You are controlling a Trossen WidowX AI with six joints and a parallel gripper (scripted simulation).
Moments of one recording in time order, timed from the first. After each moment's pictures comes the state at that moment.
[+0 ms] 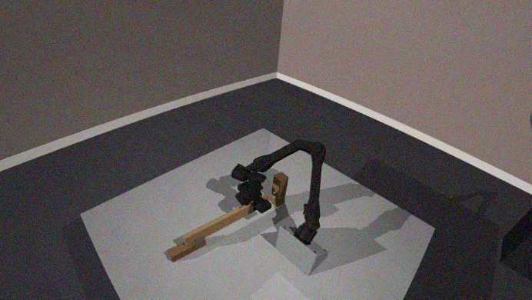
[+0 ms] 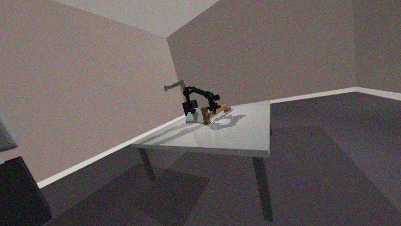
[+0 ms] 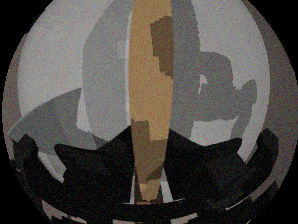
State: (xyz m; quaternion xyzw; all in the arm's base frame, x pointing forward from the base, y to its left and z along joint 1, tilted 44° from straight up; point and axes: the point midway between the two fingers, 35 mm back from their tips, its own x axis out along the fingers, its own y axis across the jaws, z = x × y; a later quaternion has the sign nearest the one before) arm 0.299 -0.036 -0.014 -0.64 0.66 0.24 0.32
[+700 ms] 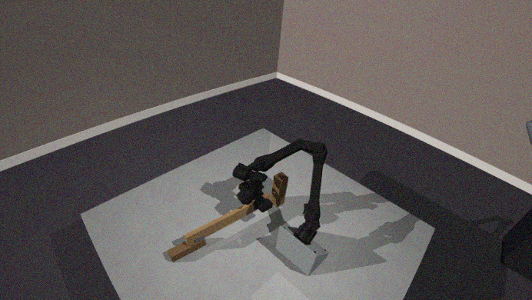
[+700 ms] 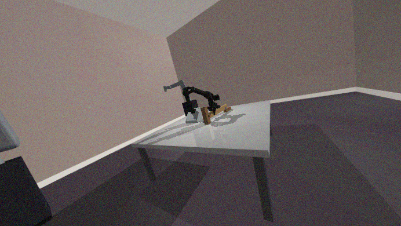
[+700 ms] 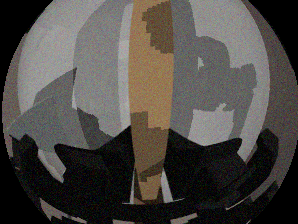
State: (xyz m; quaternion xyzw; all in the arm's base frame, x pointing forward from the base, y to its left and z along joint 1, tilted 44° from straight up) arm 0.298 -0.040 -0.009 -0.64 0.66 0.23 0.32
